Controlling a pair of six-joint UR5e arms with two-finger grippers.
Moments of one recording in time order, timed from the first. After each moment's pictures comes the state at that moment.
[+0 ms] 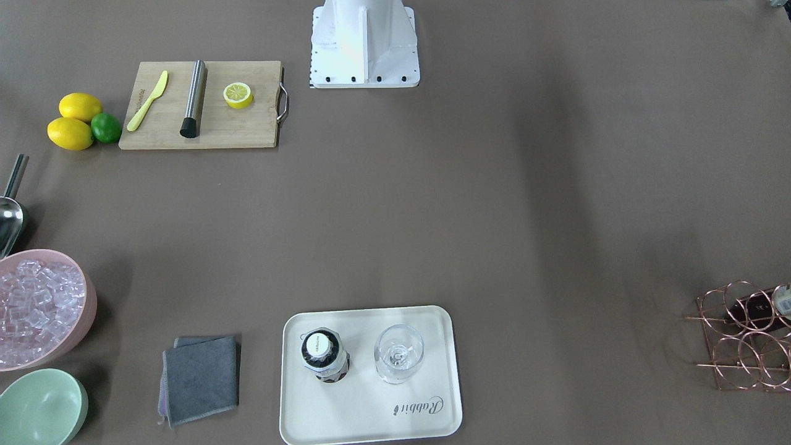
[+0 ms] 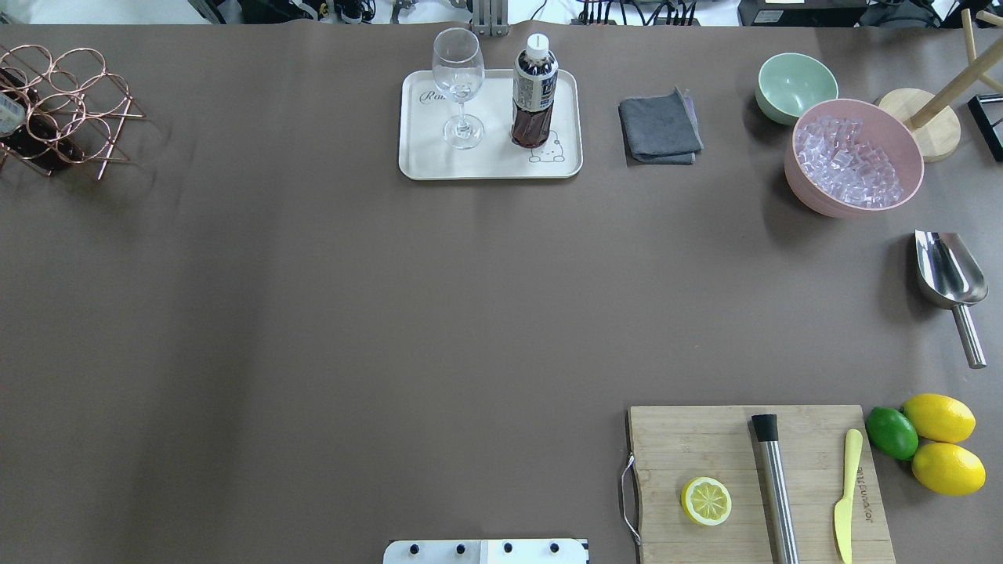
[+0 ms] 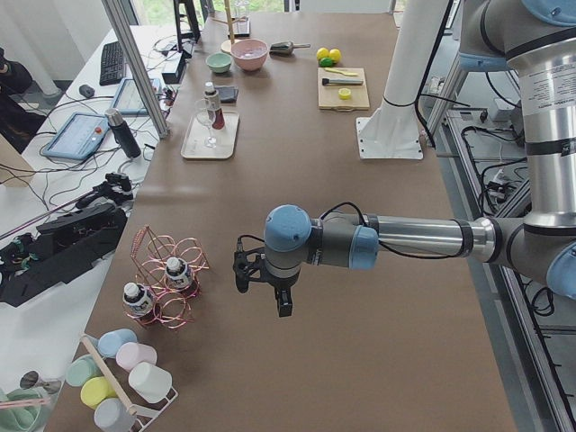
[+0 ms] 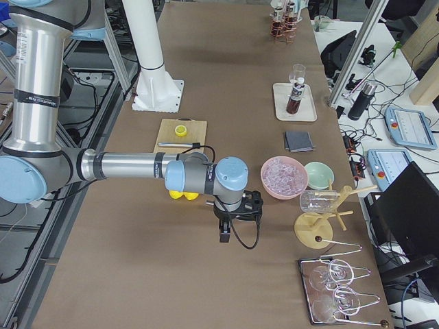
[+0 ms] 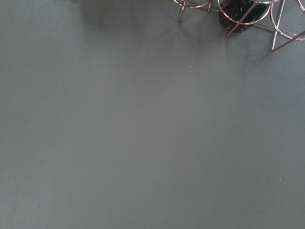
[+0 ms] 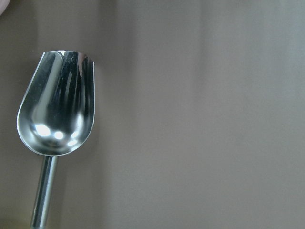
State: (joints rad) left arm -1.60 -1.35 -1.83 -1.64 -2.40 -0.25; right arm 1.57 -1.73 1.77 -1.67 2.29 -0.08
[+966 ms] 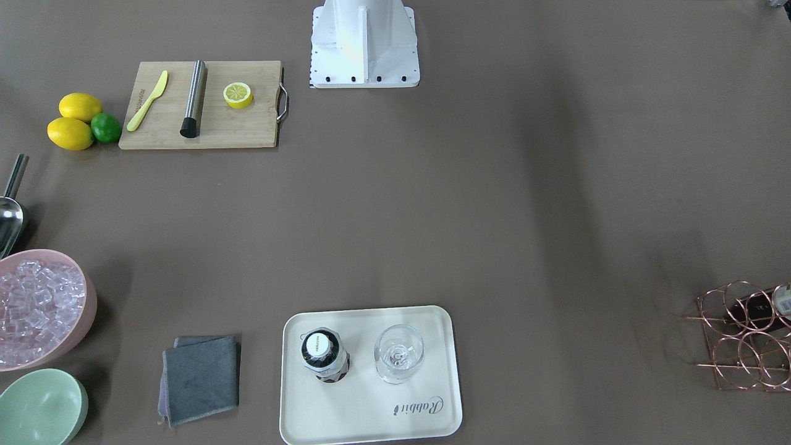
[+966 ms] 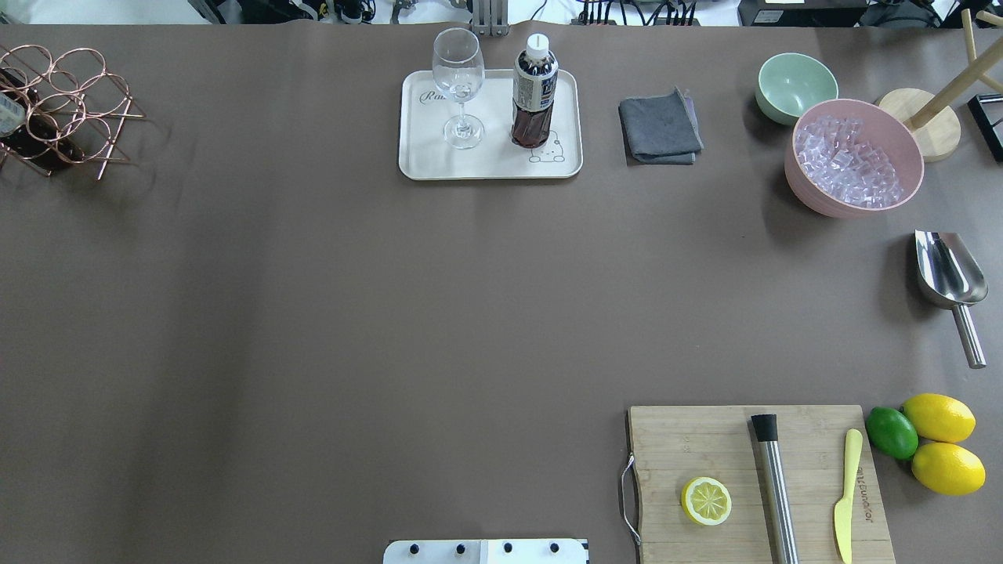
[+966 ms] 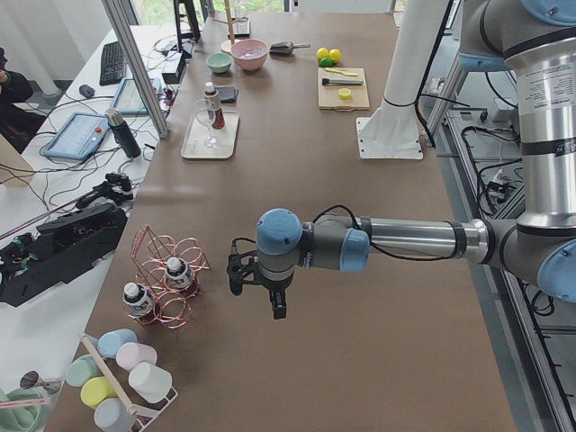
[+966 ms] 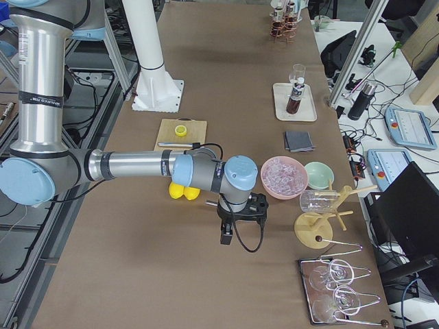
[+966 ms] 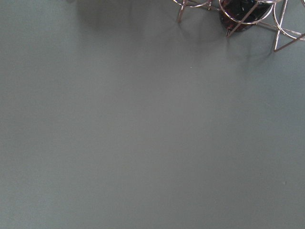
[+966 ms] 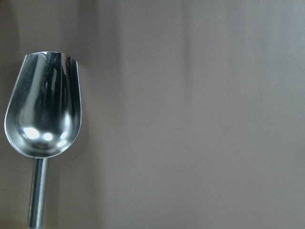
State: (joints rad) left arm -1.59 -1.38 -1.79 -1.64 -2.40 -0.25; right arm 1.59 -1.68 1.76 -1.79 2.26 -0.09
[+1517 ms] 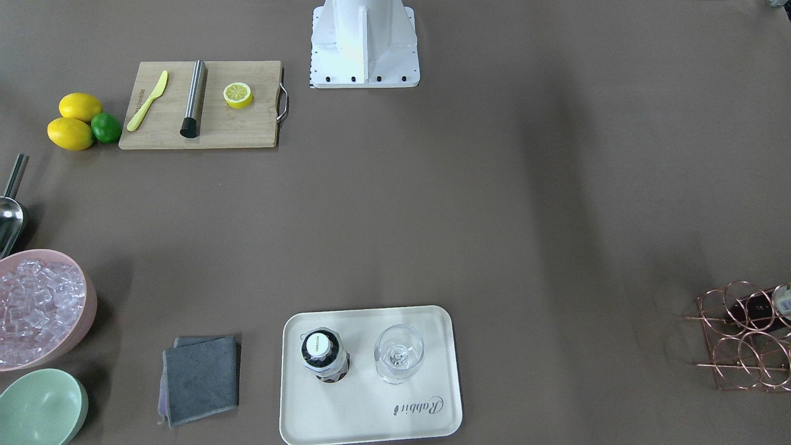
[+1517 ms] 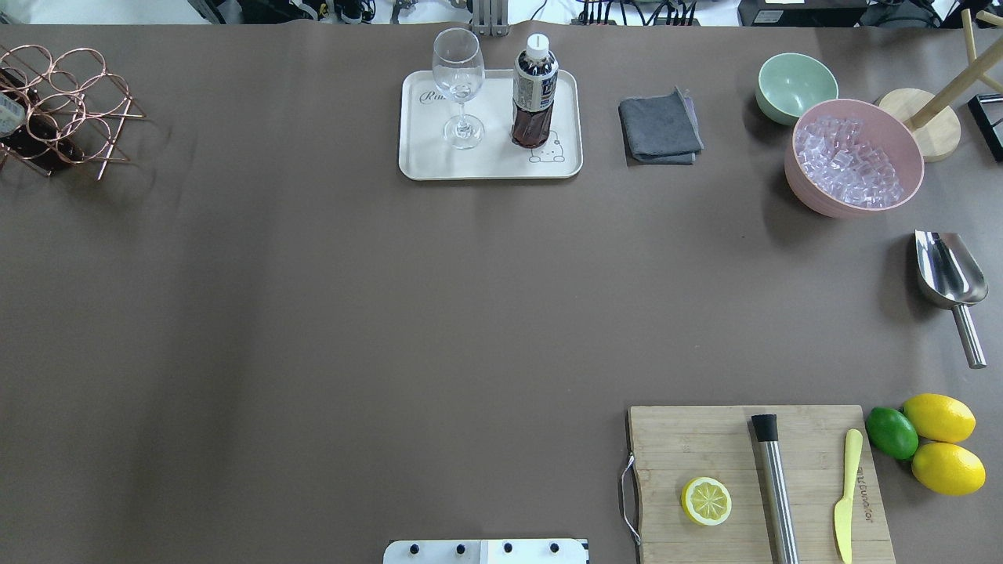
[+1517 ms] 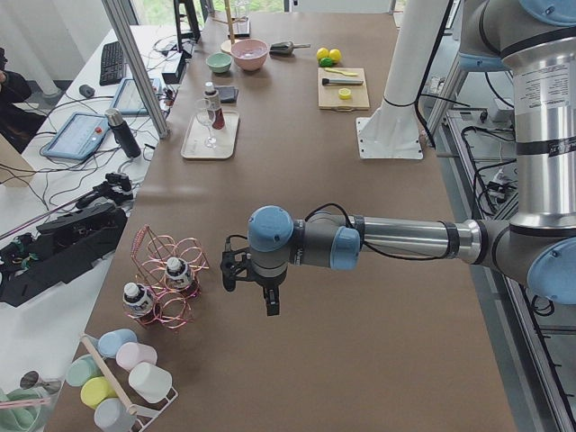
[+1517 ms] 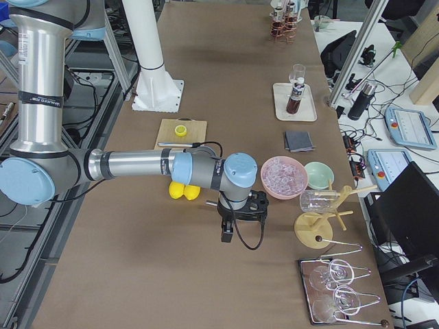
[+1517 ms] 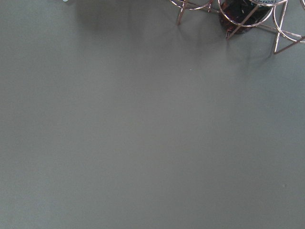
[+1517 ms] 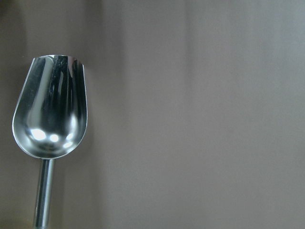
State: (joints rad) left arm -1.57 -1.41 -1.77 -1.64 -2.40 -0.25; right arm 1.59 -1.68 1.77 -1.79 2.27 -0.09
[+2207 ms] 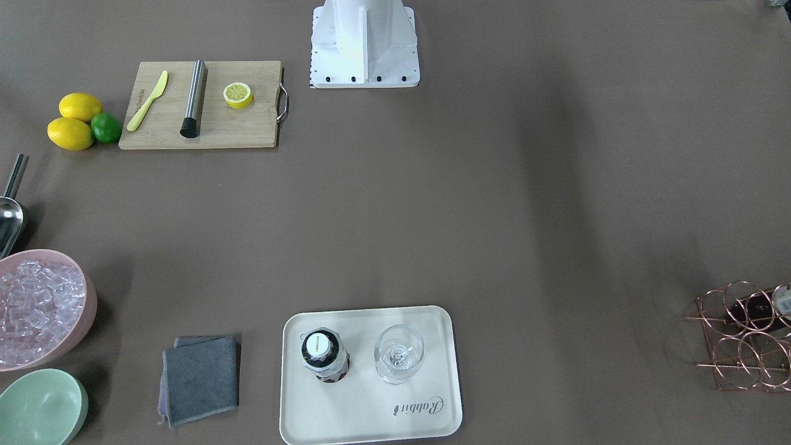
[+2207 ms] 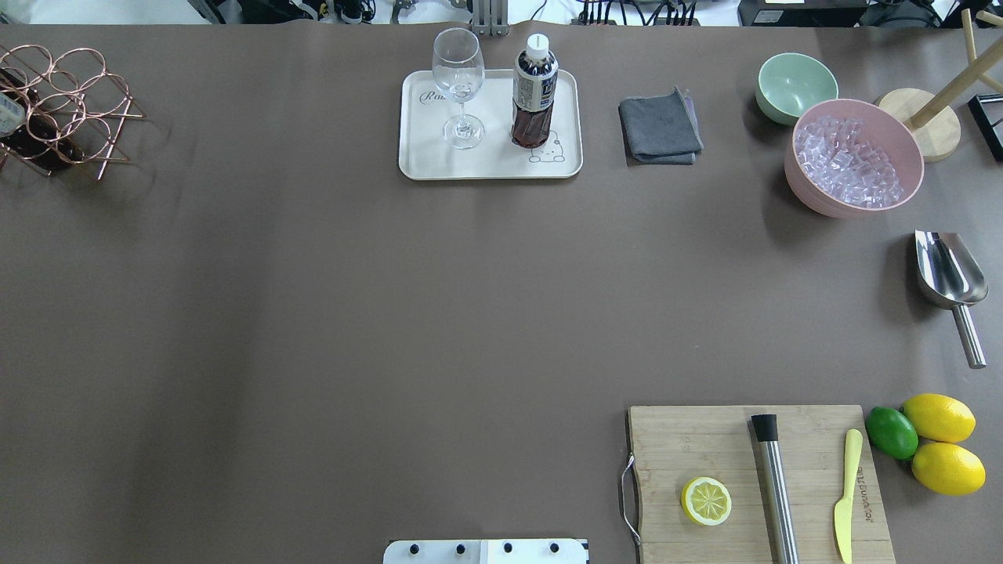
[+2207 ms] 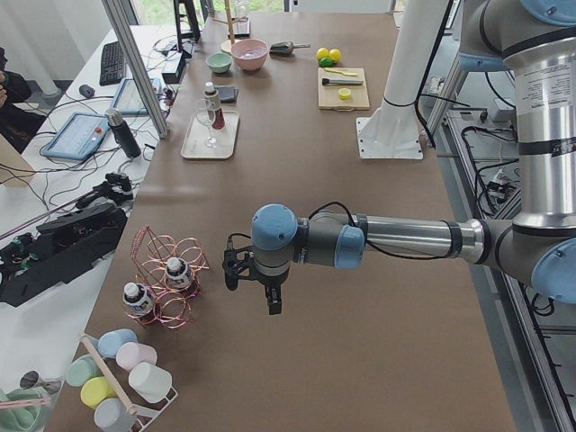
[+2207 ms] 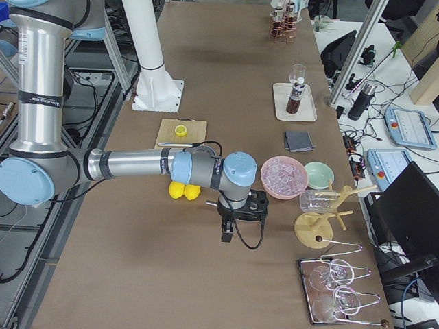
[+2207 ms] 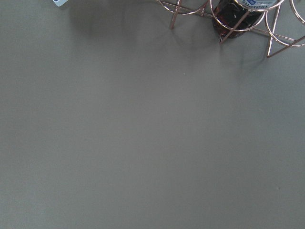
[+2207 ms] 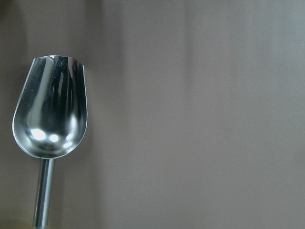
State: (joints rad) left arm -1.59 -1.40 -1.79 -1.64 -2.40 -0.26; right arm 1.59 -1.68 1.78 -1.79 2.26 -0.09
